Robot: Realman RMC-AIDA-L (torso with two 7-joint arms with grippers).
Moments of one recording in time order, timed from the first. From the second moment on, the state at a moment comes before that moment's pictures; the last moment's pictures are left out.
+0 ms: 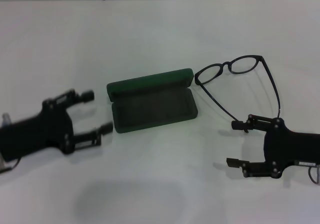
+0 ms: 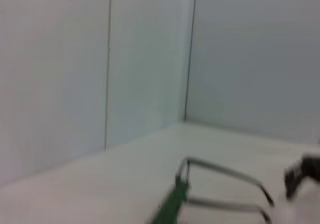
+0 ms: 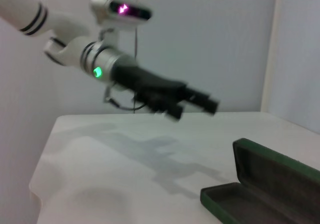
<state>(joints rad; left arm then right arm) -0.21 -2.09 0.78 0.71 1.74 1.62 -1.05 0.50 1.90 -1.73 -0.26 -0.98 -1.44 0.66</state>
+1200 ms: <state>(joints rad) -0.15 -2.09 0.78 0.69 1.91 1.63 -1.00 0.53 1.82 -1.45 -0.83 -1.53 -1.23 1.54</state>
